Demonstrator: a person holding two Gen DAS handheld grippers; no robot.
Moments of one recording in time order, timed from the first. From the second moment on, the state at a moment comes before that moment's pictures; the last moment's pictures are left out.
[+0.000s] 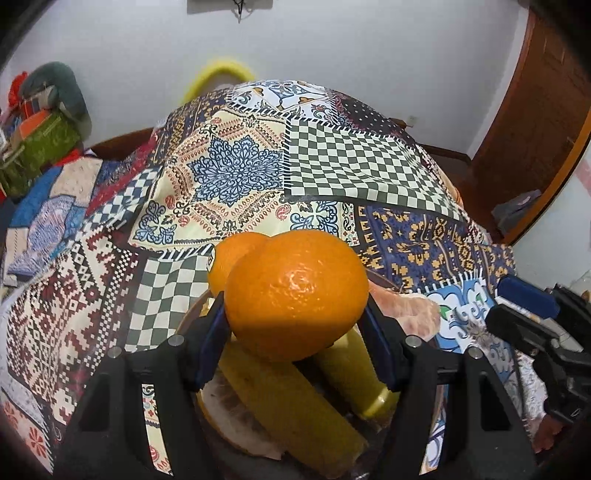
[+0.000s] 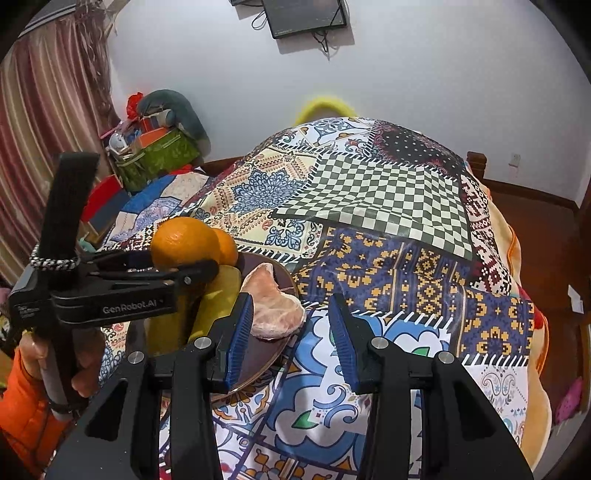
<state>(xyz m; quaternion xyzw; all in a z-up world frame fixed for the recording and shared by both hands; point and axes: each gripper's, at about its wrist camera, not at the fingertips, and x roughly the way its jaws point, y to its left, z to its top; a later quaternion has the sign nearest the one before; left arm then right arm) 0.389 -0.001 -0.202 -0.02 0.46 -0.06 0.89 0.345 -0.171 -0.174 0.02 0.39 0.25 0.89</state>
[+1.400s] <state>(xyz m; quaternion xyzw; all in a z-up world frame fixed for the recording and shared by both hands) 0.238 0.019 -0.080 -0.02 0.34 -0.04 0.94 0.266 -0.152 -0.105 0.00 0.31 0.26 0.91</state>
